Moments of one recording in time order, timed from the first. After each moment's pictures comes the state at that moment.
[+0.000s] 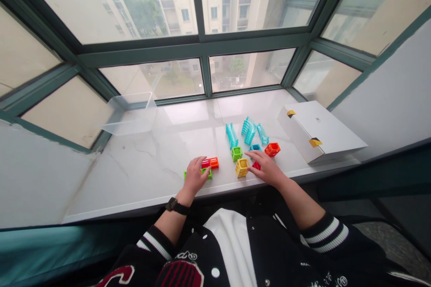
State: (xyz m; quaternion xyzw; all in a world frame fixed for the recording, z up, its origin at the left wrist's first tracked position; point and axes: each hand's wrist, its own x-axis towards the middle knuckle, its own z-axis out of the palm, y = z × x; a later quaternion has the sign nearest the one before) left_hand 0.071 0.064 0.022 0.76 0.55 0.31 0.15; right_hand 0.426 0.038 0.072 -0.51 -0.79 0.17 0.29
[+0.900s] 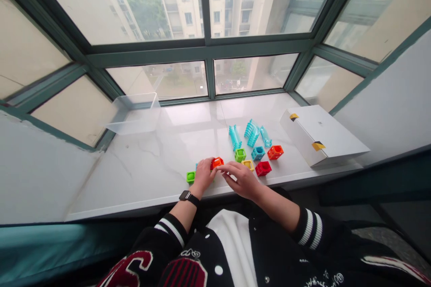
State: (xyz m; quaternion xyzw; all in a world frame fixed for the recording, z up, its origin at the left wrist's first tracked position) left_hand 0.089 0.077 -0.015 0.77 0.55 0.28 0.18; right_hand 0.299 0.016 0.126 -0.35 -0.81 0.21 0.41
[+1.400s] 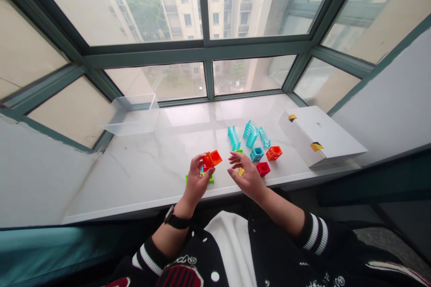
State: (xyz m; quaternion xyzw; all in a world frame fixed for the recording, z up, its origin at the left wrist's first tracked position) left_hand 0.093 0.035 0.085 0.59 0.39 0.57 0.42; right_hand 0.311 0.013 0.126 -0.43 -0.68 0.29 0.51
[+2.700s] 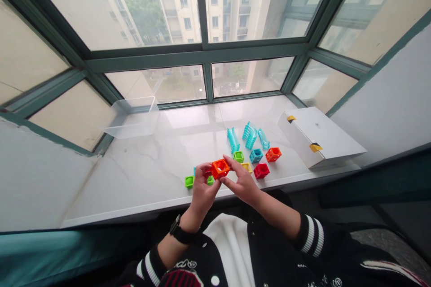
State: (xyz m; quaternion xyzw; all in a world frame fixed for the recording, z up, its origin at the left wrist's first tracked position) left_hand 0.125 0.005 0.097 0.53 0.41 0.59 0.44; right_hand 0.301 0.009 0.116 -0.44 -0.70 0.34 0.45
